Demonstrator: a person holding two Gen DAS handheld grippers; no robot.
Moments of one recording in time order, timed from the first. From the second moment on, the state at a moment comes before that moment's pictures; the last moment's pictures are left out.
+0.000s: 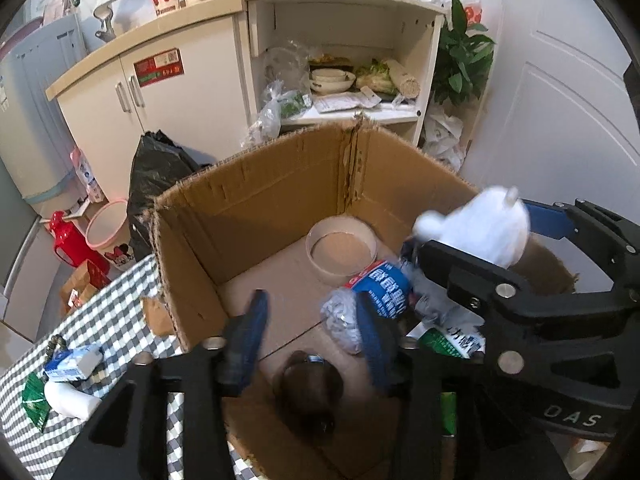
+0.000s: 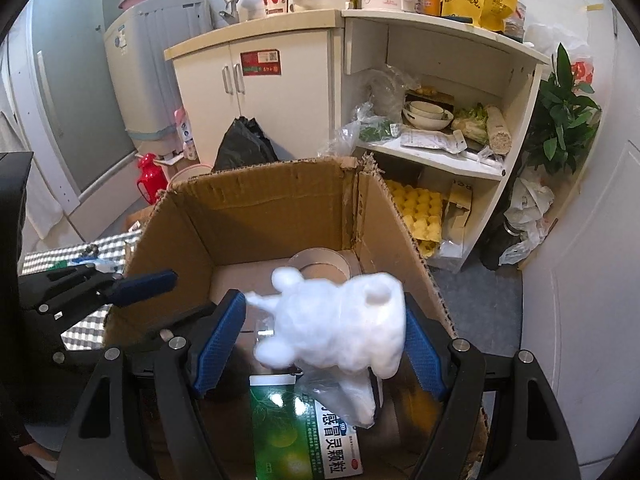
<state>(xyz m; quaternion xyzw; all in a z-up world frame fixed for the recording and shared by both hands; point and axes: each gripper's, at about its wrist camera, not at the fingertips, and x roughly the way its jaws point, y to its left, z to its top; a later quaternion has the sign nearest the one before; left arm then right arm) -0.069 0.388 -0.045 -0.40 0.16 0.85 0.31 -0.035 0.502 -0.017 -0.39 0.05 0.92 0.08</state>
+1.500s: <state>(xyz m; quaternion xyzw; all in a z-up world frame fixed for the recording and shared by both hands) -0.042 0.242 0.053 -0.30 0.09 0.92 0.22 0.001 0.405 0.076 -0.26 0.02 0.96 0.07</state>
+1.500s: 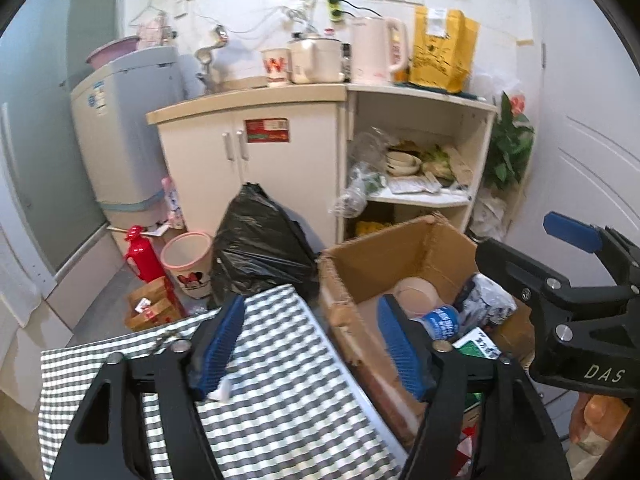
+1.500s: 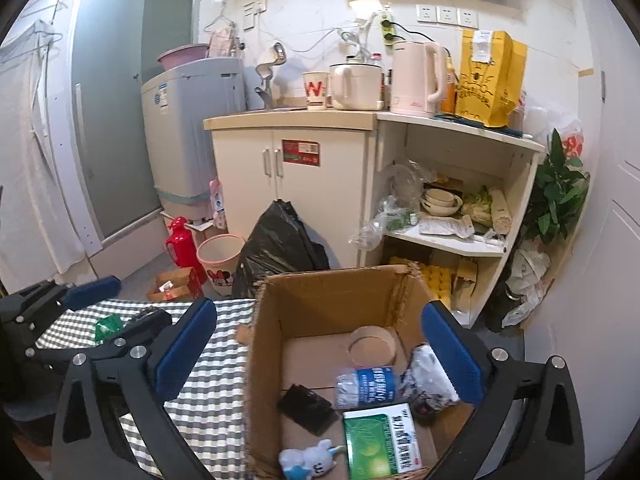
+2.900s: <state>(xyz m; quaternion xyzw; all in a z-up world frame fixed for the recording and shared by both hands) -0.029 0.027 0.067 -0.24 0.01 0.97 0.02 -0.026 0.236 0.058 -0.26 0.00 0.96 -0.07</state>
